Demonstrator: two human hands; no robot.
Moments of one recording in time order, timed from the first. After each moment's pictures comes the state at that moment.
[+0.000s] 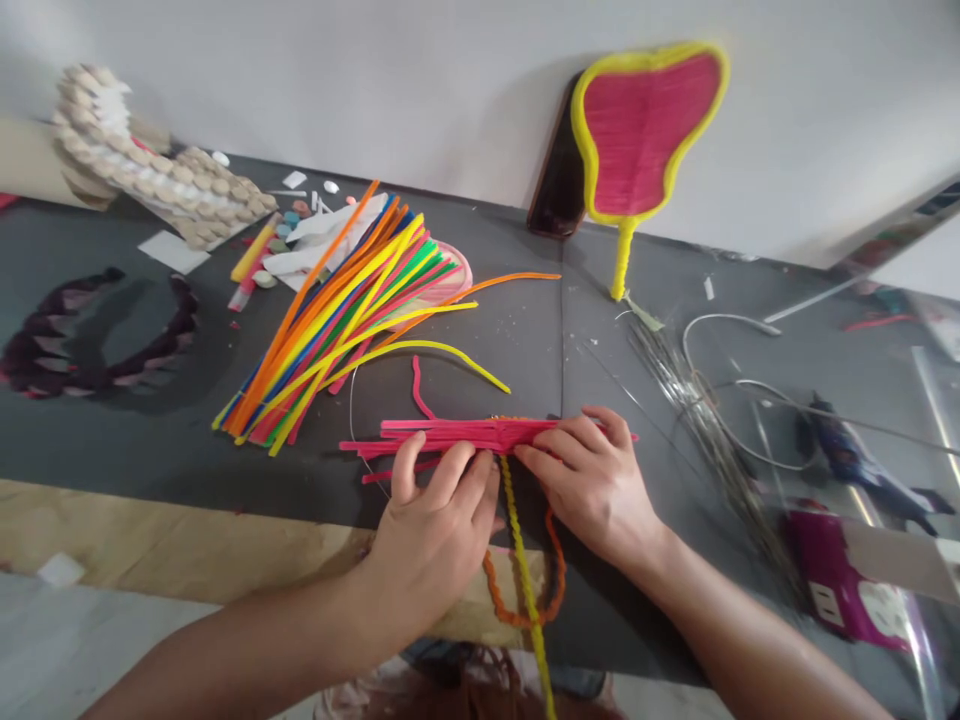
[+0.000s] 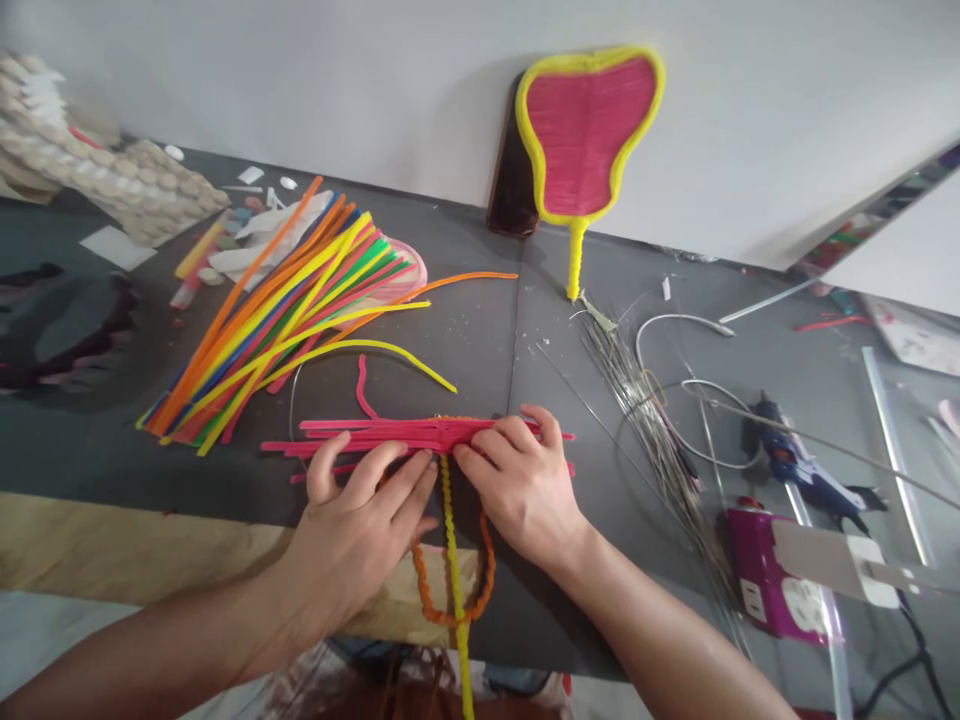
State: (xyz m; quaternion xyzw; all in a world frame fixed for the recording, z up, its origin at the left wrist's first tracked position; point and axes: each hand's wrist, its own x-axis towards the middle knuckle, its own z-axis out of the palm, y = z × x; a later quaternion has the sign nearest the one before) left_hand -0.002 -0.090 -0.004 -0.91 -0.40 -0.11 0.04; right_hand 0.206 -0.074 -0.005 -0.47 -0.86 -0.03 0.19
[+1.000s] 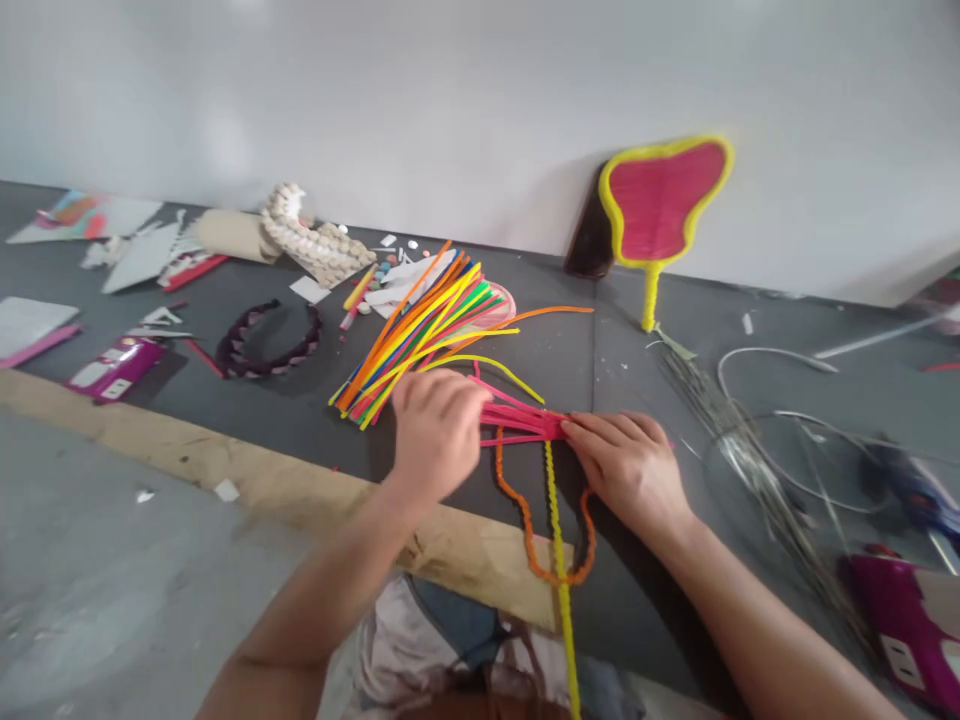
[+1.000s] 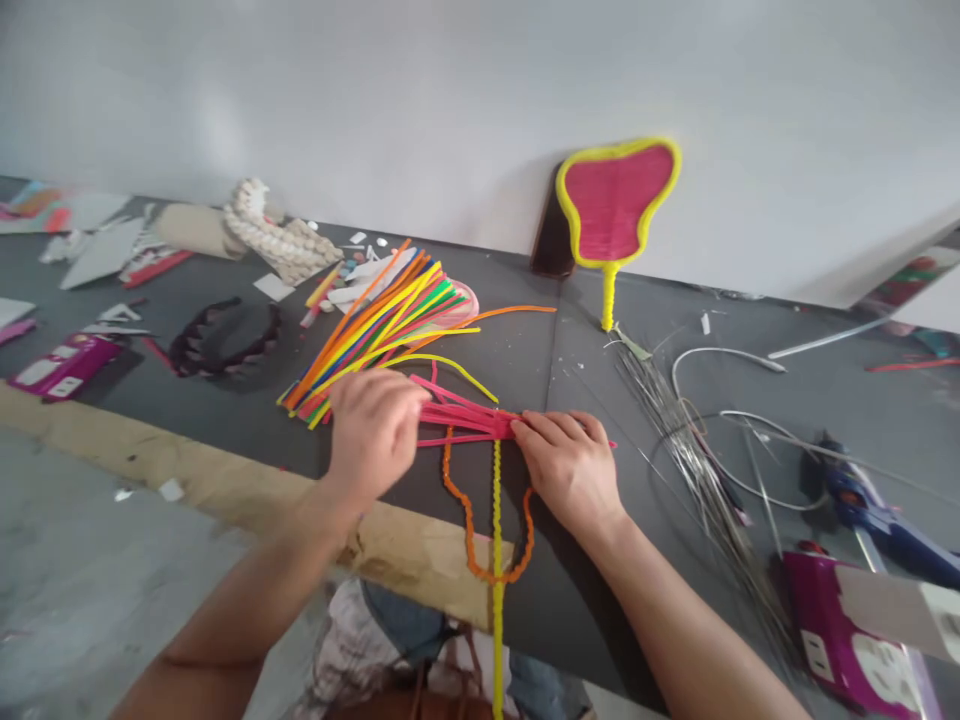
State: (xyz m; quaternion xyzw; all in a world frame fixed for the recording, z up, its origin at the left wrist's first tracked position) left_hand -0.029 -0.047 0.017 -0.80 -0.51 -0.31 0.09; right_hand 0.222 -0.062 -0.021 -0.48 -0.84 -0.07 0.23
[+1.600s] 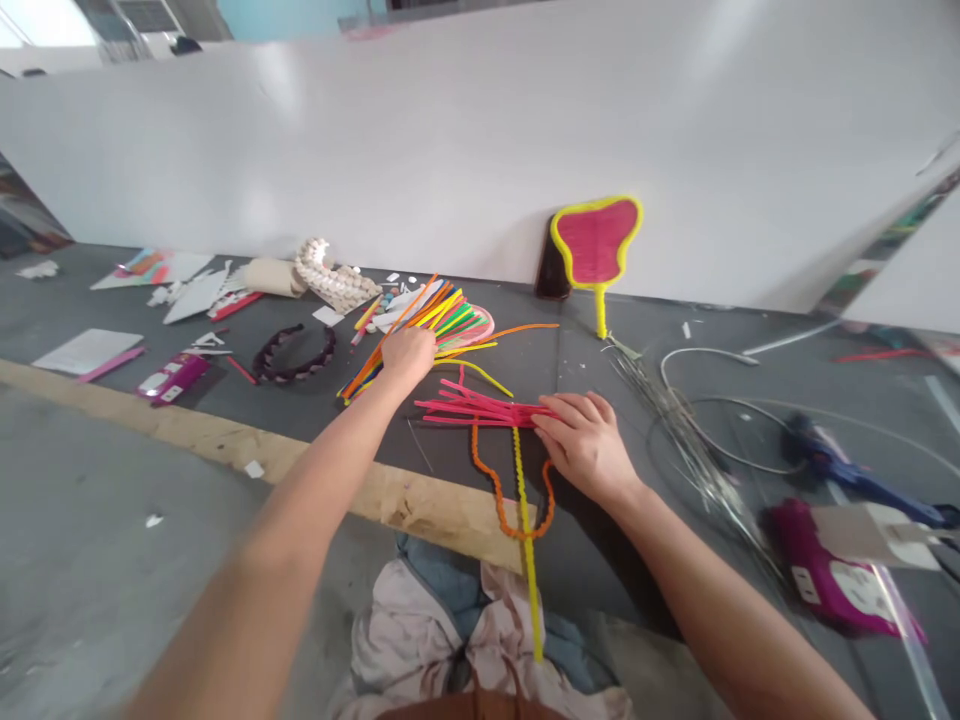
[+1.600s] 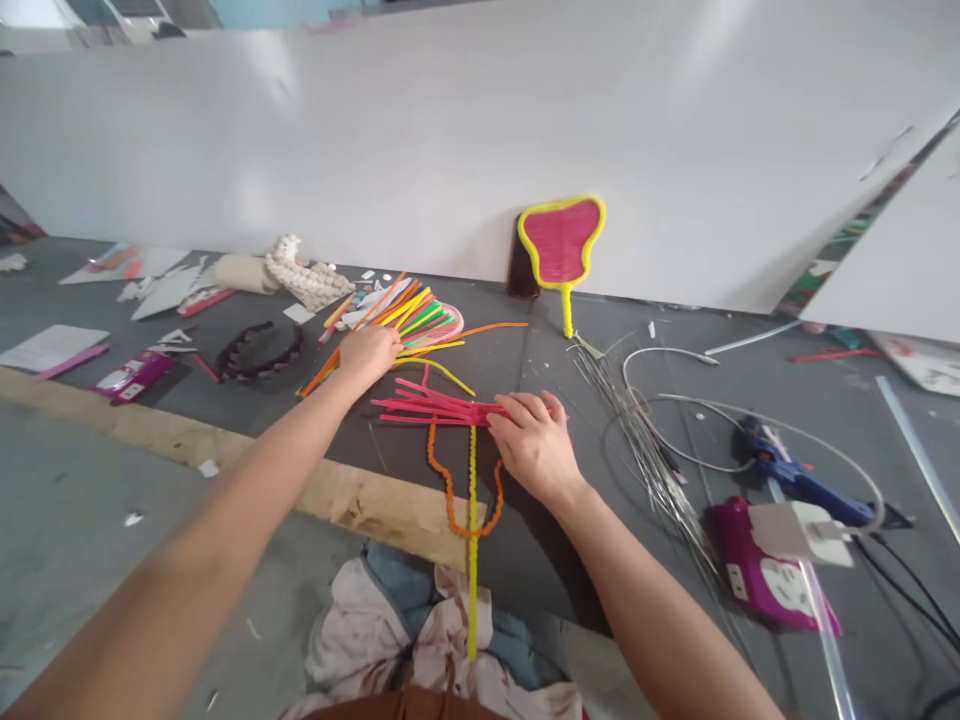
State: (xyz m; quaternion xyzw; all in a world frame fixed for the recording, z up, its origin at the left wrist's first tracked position) left_hand -0.046 0.059 0.037 -0.72 -0.69 -0.08 0.00; right_hand 0.226 -0.075 -0.017 -0.46 -0.83 -0.07 0.30
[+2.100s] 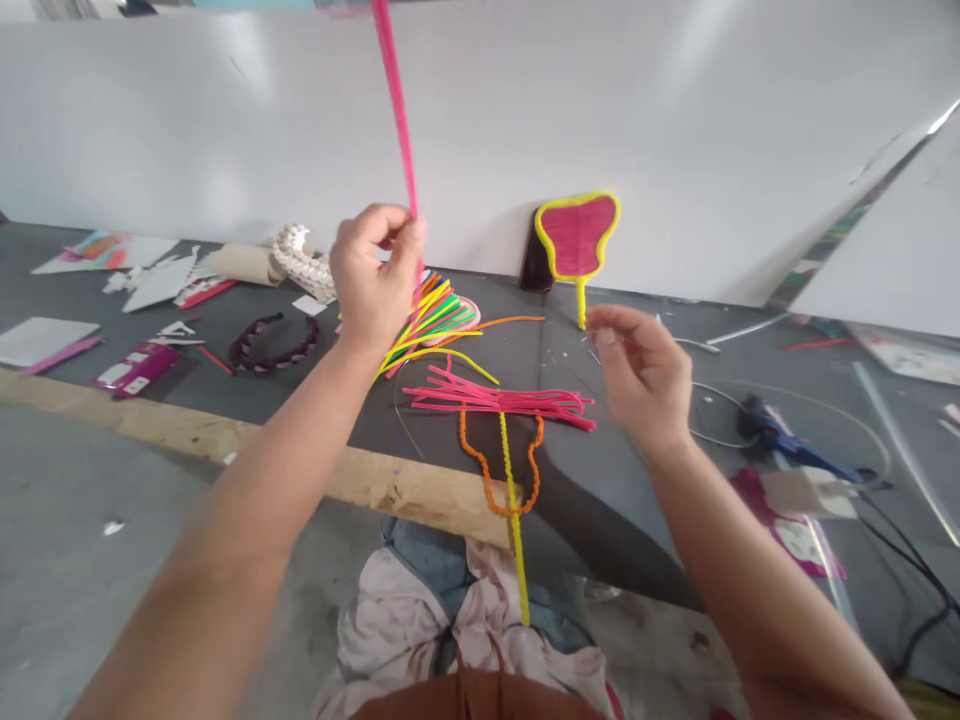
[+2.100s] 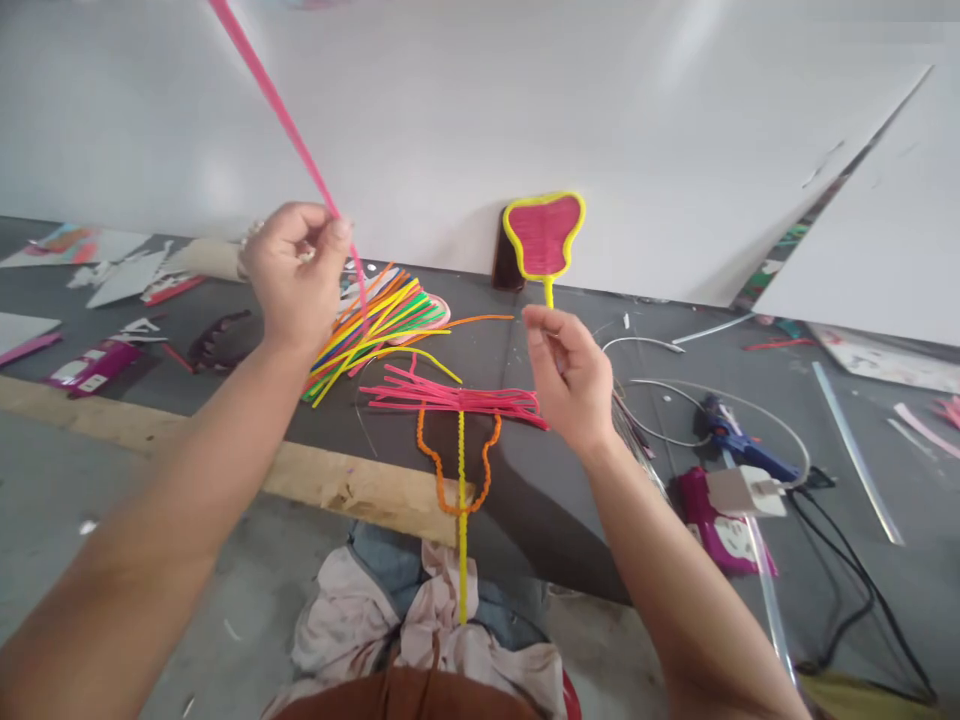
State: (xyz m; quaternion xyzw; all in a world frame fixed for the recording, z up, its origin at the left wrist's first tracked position) left_hand -0.017 0.023 0.129 -0.67 -0.45 -0.59 0.04; right_hand 0.242 -0.062 0.066 -0.46 -0.65 0.12 0.59
